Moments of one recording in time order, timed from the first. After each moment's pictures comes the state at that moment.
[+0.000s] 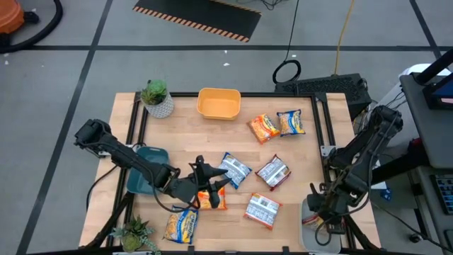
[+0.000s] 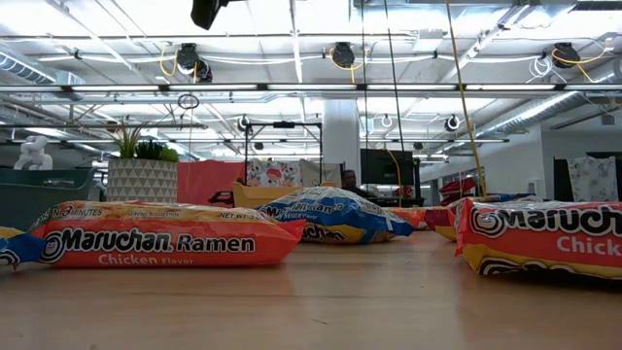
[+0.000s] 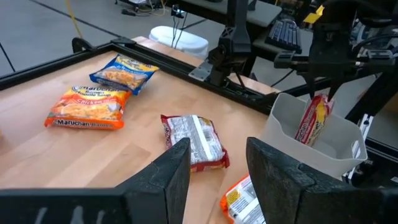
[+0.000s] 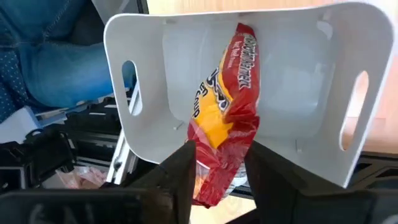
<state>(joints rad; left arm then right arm) -0.50 1.59 1.08 0.13 -0.76 -0.53 0.96 1.18 0.94 -0.98 -0.31 1.13</state>
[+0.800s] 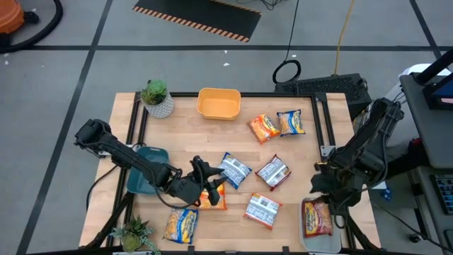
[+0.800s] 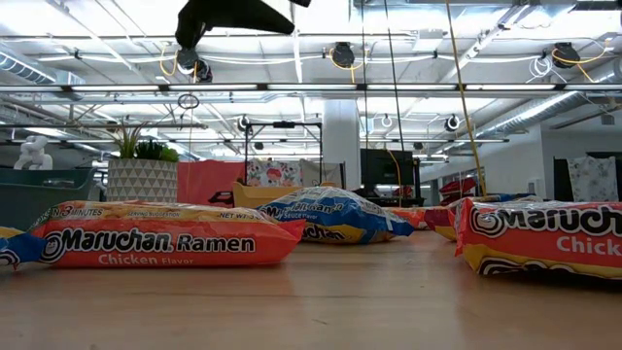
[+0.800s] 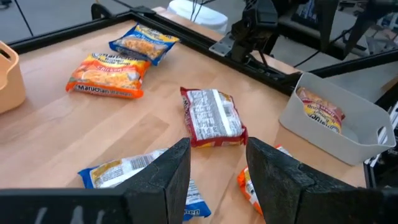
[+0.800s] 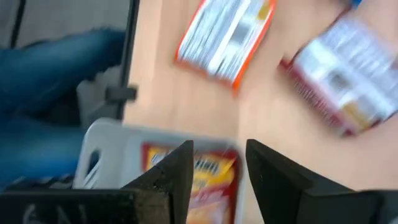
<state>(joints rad) -0.49 1.59 1.08 -0.04 -0.76 -0.69 0.96 0.94 0.95 -1.04 0.21 0.88</state>
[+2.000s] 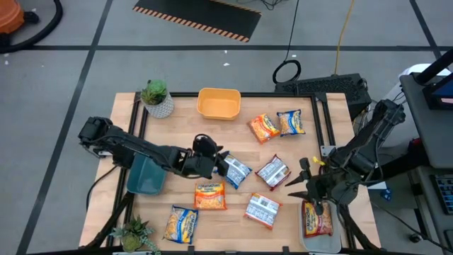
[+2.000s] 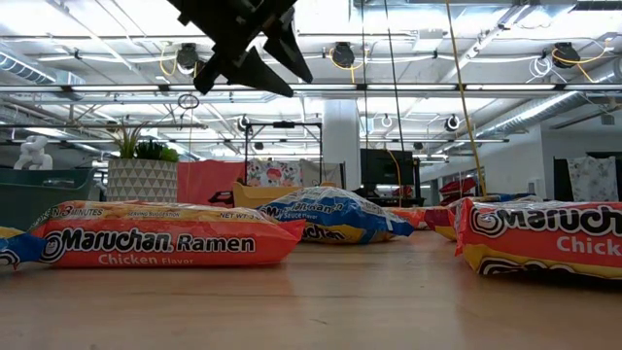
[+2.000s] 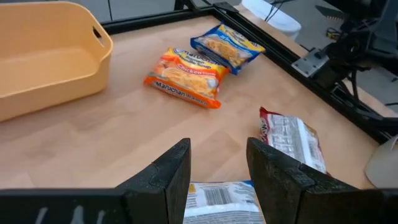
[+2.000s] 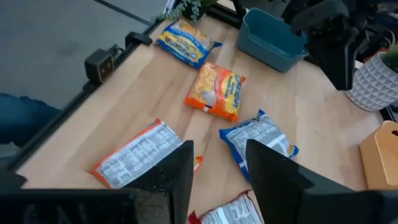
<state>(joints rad) -0.26 1.60 1.08 -0.15 -0.73 -0.84 0.87 0.94 0.82 -0.55 0.60 0.13</state>
